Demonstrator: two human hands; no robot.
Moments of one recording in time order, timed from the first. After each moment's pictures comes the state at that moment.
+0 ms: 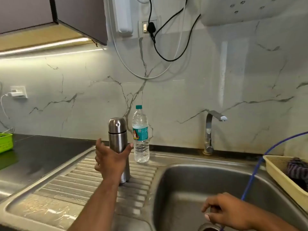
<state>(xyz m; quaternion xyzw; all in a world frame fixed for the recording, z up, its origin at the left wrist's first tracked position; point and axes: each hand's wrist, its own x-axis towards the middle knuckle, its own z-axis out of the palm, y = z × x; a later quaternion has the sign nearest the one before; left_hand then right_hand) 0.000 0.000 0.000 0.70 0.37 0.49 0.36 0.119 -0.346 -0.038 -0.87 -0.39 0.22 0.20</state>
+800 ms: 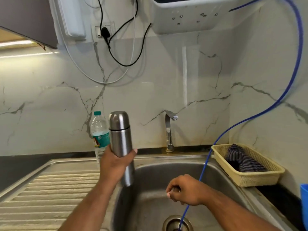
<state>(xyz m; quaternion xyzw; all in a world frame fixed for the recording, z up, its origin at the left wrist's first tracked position) 0.028 -0.127 0.024 0.76 0.19 0.37 0.50 0.124 -0.362 -0.038 -0.88 -0.37 0.13 0.27</state>
